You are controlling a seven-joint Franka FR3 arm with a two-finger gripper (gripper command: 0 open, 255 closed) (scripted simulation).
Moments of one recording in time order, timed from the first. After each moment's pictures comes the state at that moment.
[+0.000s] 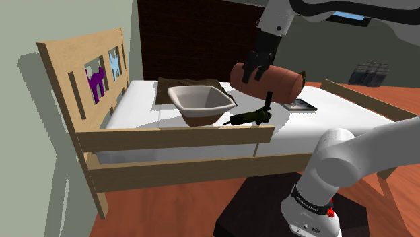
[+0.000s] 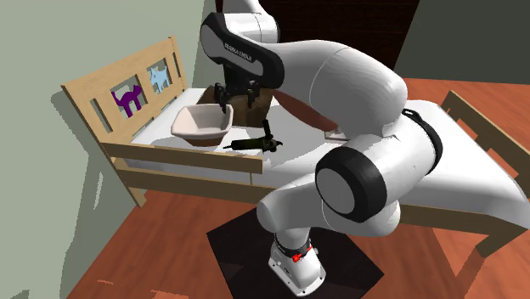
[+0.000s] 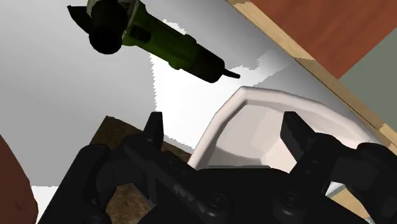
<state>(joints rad) -0.01 -0.79 0.02 -2.26 0.06 1.62 0.10</state>
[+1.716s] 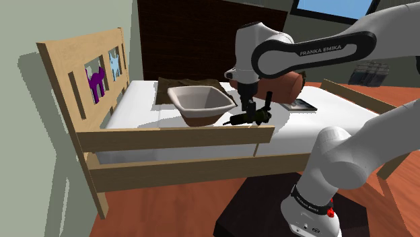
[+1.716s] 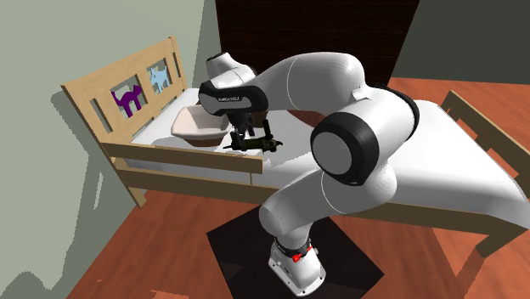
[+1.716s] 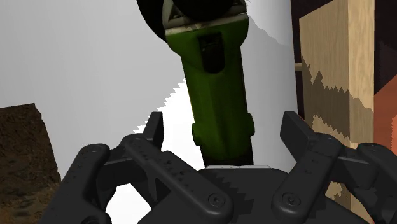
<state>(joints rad) 0.16 -0.62 -0.05 -2.50 -0.22 1.73 -0.52</state>
